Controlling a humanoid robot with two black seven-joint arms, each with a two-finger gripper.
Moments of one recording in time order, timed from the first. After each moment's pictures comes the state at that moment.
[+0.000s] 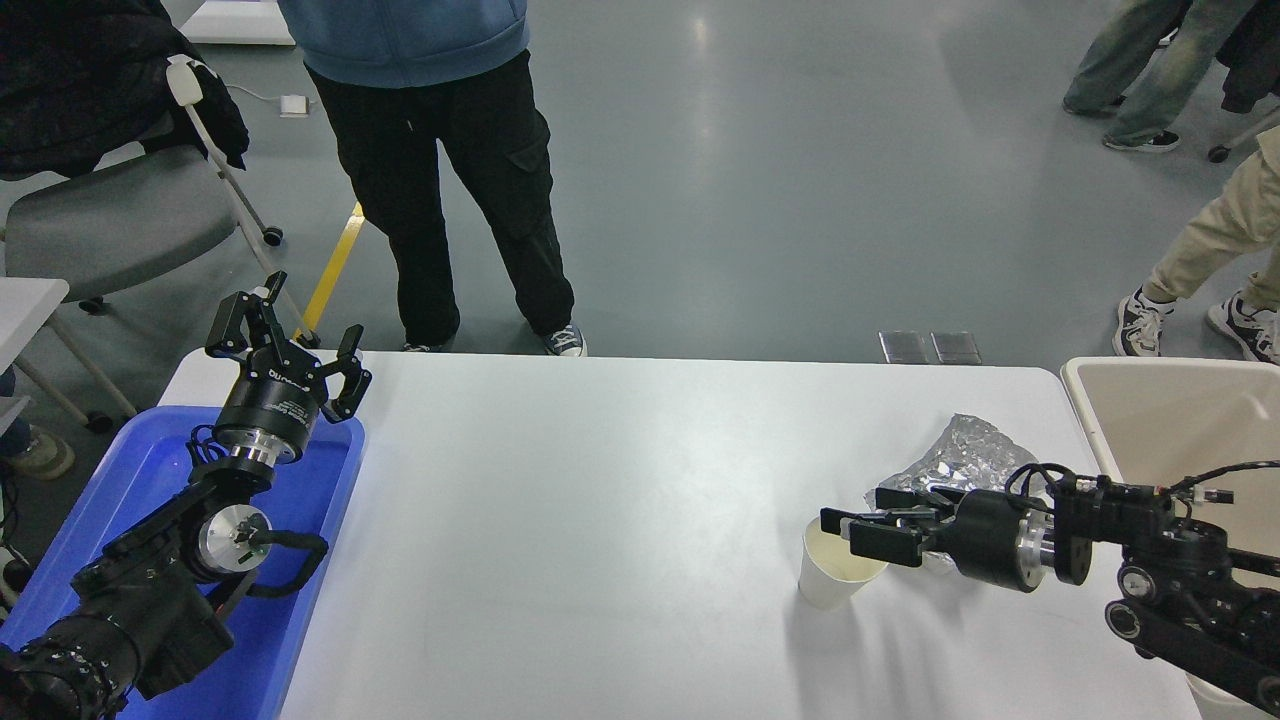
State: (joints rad) left arm -0.59 0.30 -0.87 -0.45 0.19 -0.49 -0.64; right arm 0.67 -0.71 0.26 1.25 -1.61 -0.02 0.37
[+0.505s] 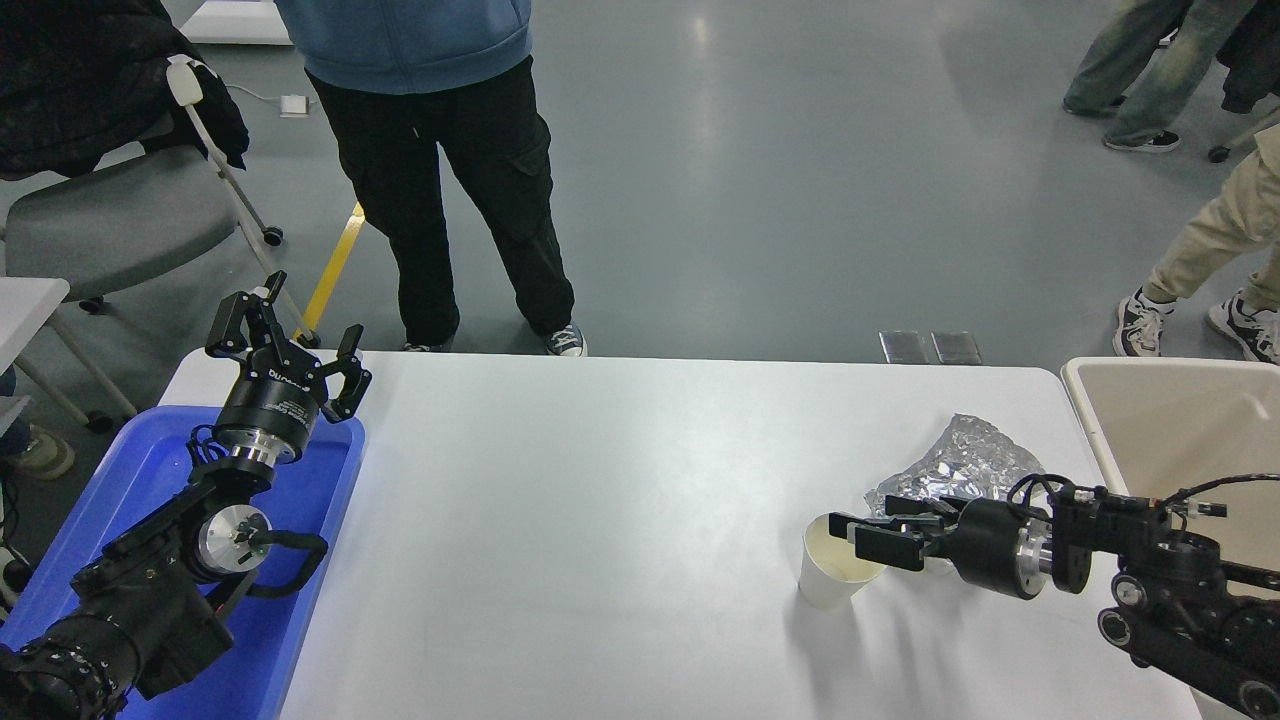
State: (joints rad) left arm -0.59 0.30 -0.87 -0.45 0.19 -0.49 -0.64; right arm 0.63 -0.67 0.26 1.17 -1.61 -0.04 0.37
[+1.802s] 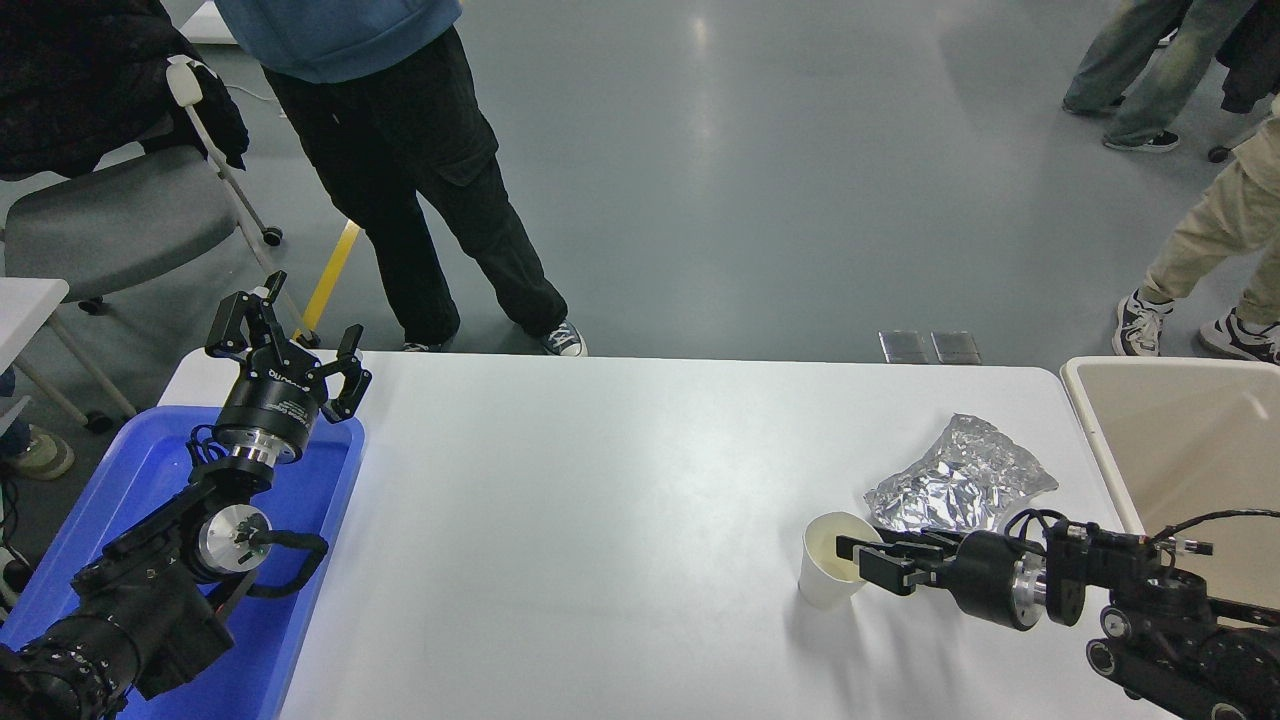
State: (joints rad) left arm -0.59 0.30 -0.87 -0.45 0.19 -0.49 -0.64; right arm 0.60 -0.61 0.21 1.06 -1.61 -0.09 0.42
